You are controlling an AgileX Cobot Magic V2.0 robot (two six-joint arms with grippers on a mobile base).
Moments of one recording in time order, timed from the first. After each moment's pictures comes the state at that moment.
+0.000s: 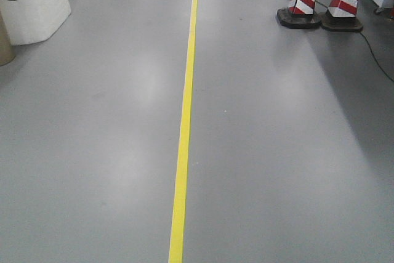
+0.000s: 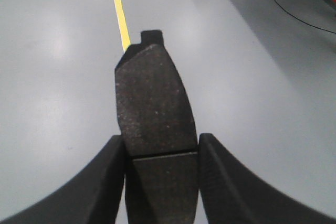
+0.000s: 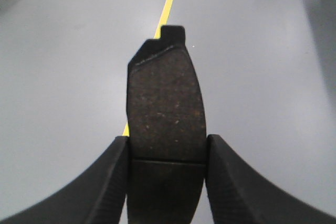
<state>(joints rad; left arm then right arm) -0.36 0.36 -0.53 0.08 0.76 -0.25 0.28 0.34 -0.50 -0.16 0.78 0.23</state>
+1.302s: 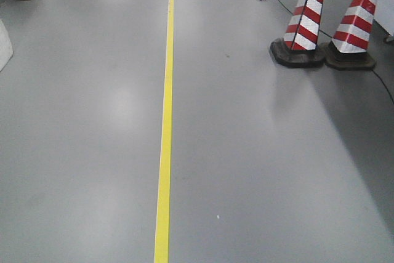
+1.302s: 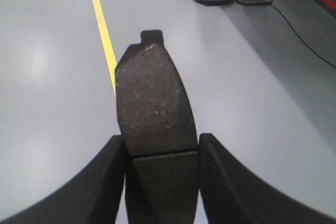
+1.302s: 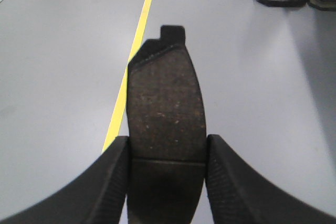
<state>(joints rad) -0.36 0.36 -0.53 0.08 0.76 -0.25 0.28 0.34 -0.50 -0.16 0.78 0.23</state>
